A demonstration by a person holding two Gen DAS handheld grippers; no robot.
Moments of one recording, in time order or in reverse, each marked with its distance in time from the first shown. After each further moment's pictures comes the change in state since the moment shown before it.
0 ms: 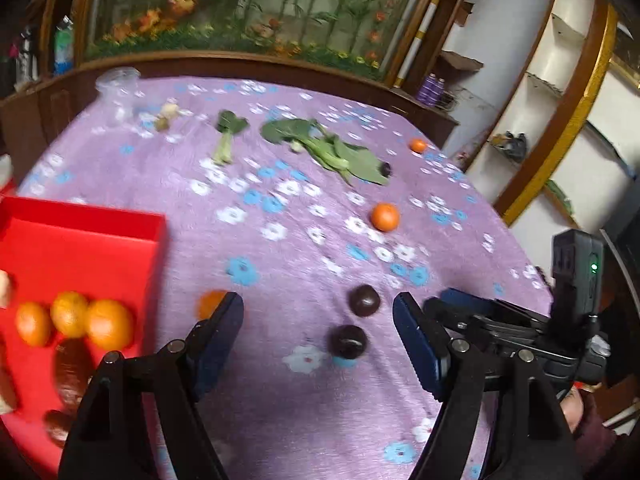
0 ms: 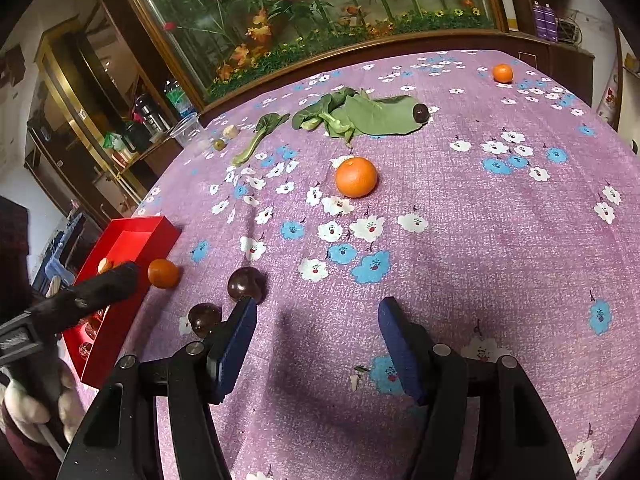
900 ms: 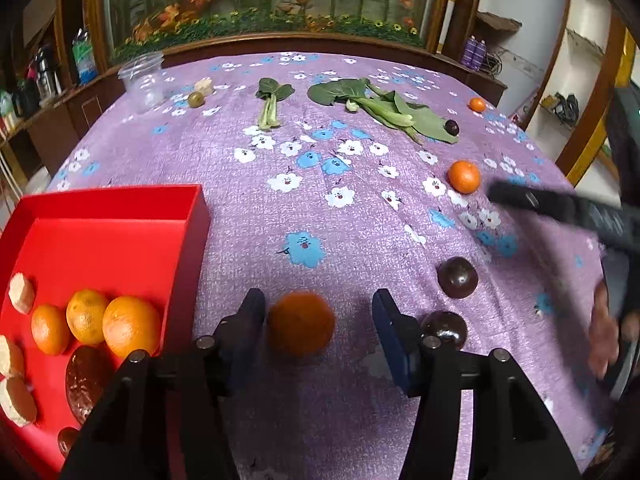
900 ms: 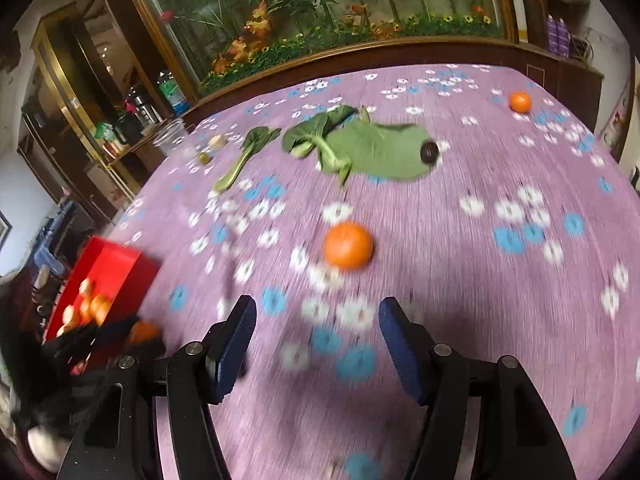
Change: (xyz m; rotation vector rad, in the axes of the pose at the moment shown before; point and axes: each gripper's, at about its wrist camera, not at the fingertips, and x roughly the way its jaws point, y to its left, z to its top) left arm 0.050 0.008 -0.012 0.077 0.092 0.199; right arm 0.040 -0.002 0.072 -0.064 0.033 -0.068
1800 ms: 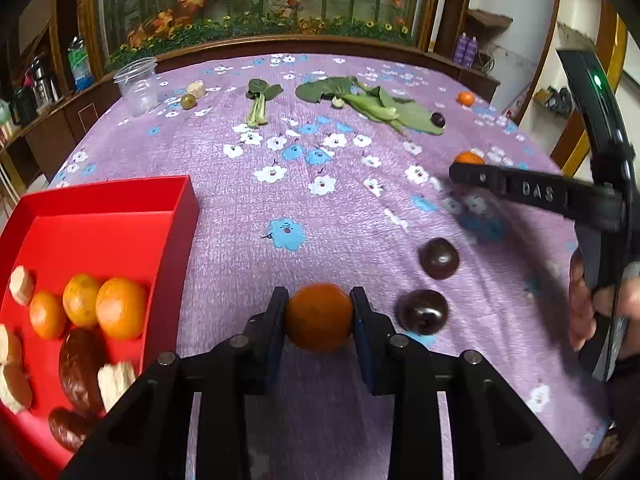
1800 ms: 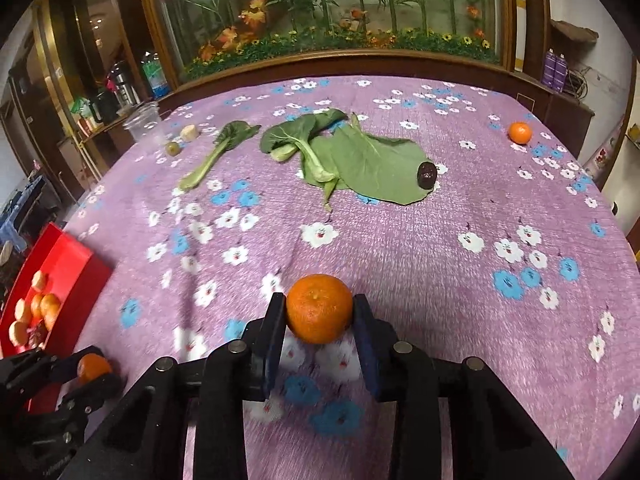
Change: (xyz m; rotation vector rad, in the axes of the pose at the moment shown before) left arm -0.013 -0.008 -0.011 0.001 -0.013 -0.017; right arm 0.008 0.018 -0.002 -0.089 -0.016 -0.115
